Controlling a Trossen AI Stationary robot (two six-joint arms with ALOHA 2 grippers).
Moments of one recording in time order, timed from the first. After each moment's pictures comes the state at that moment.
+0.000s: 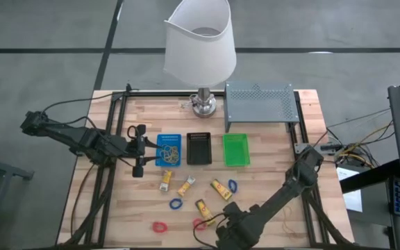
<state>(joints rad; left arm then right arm) -0.30 0.78 0.68 -0.42 -0.35 0.02 0.71 2.31 2.03 -1.39 0.07 1.79</state>
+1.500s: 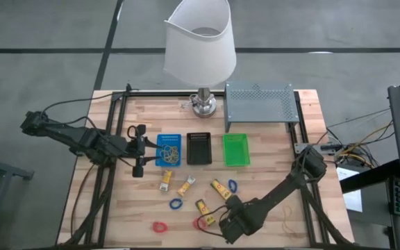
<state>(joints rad) -0.31 0.78 0.68 -0.42 -0.35 0.02 0.67 2.16 1.57 -0.96 0.07 1.73</state>
